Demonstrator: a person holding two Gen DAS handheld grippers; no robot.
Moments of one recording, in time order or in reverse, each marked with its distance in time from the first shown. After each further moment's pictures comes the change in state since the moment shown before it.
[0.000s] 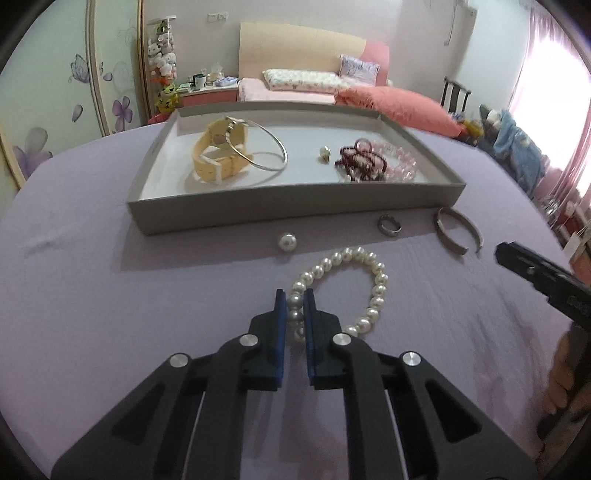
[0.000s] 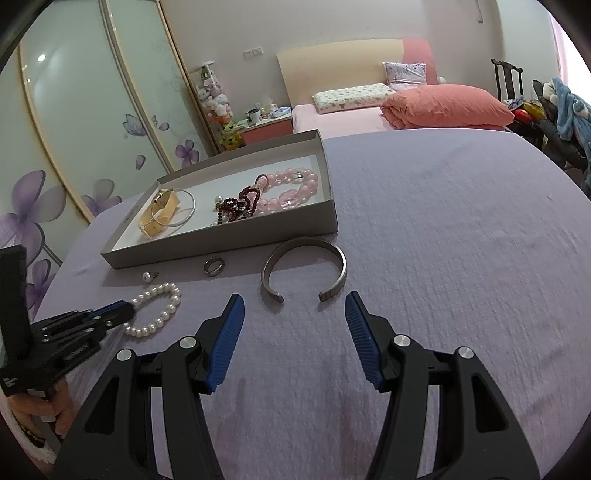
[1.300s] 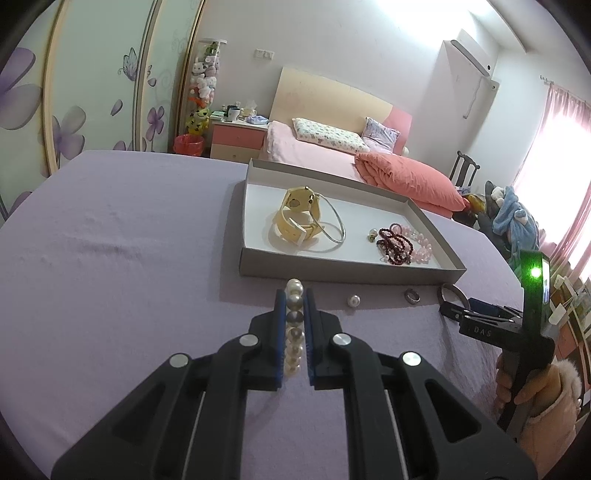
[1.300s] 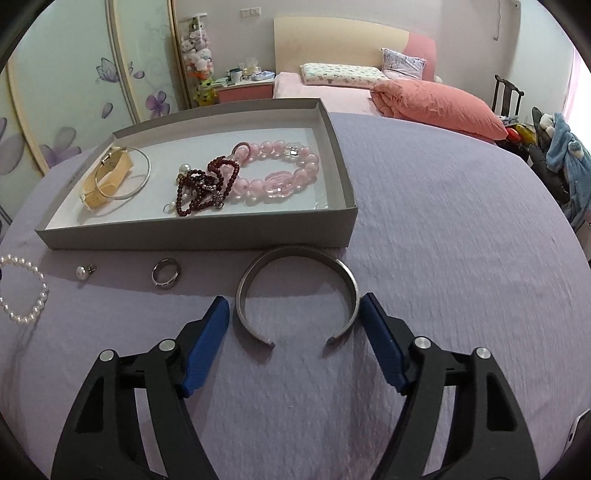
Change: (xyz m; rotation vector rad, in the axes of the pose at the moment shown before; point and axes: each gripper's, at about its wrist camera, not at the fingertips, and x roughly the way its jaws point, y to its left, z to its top) left arm -0.057 0.066 0.006 -0.177 -0.189 -0.018; right arm 0.058 0.019 0.023 -0.130 0.138 -0.200
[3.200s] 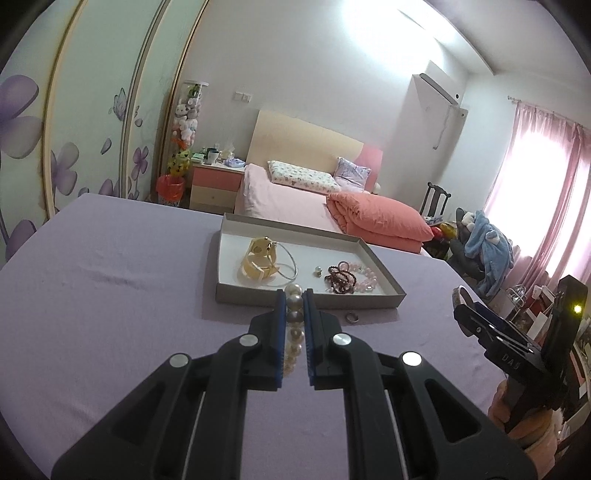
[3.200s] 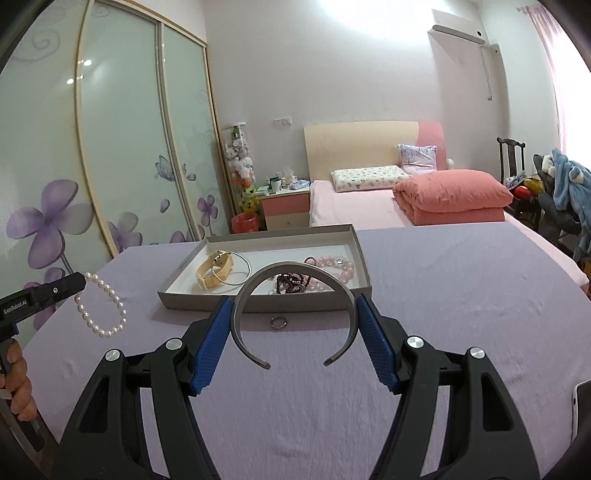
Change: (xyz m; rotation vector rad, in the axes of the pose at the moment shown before) left arm -0.091 -0.030 -0.003 0.030 -0.170 -0.091; right arm -0.142 0.018 -0.042 0.024 -0.450 0.170
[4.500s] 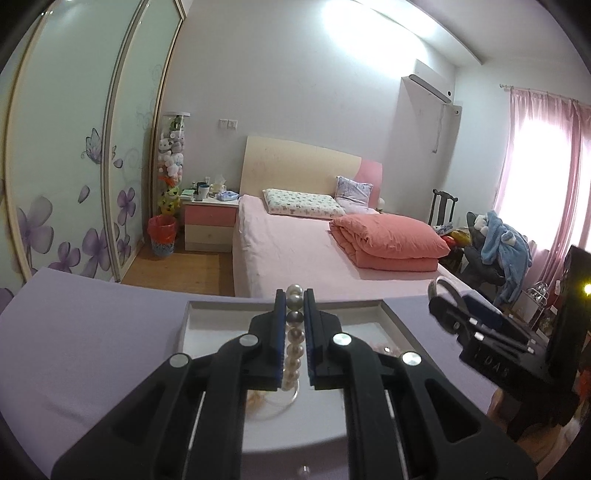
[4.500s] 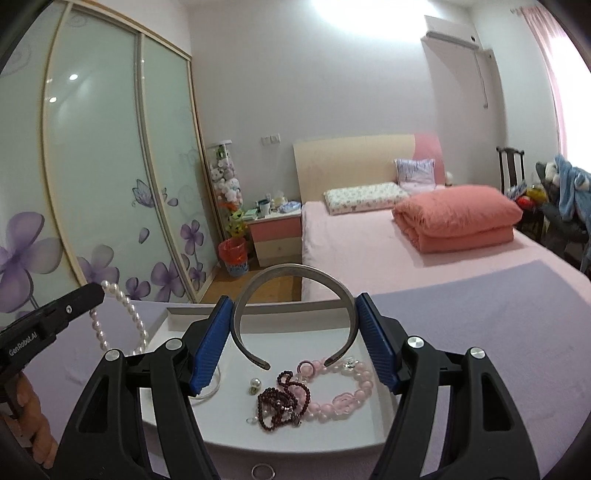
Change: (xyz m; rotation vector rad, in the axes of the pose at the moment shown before) left arm 0.155 -0.025 0.096 0.110 -0.092 0.032; right arm 0.127 -0.011 0.069 0.038 -0.066 -0.038
